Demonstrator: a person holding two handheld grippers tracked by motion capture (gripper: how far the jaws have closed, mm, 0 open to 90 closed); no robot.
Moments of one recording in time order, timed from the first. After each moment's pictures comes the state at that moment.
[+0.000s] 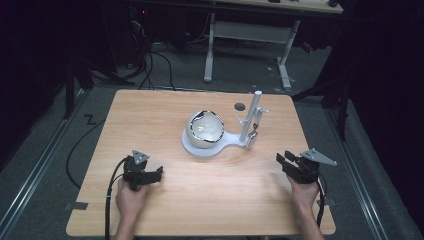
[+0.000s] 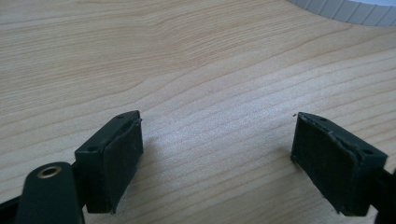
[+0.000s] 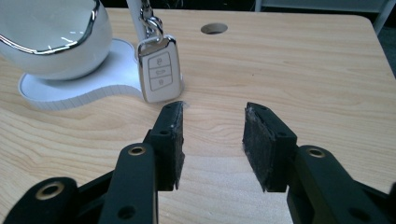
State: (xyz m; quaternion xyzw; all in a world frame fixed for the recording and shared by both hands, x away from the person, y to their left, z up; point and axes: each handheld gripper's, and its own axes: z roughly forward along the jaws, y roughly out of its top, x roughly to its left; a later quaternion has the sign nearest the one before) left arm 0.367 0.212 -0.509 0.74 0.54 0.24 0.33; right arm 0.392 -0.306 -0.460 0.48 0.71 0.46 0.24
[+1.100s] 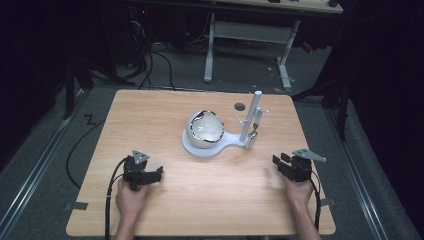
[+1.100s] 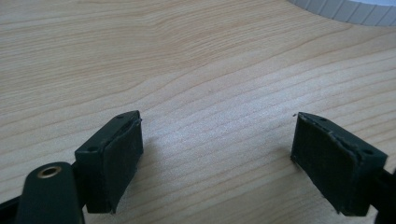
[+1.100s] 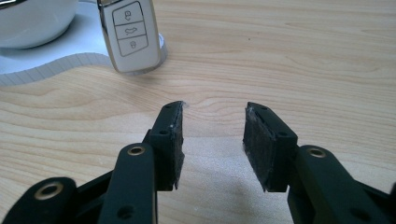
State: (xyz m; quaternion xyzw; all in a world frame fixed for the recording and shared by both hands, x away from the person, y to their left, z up) left arm 0.367 0.212 -0.509 0.74 0.54 0.24 0.33; right arm 0.412 -0.301 -0.486 0.51 0.72 0.41 0.23
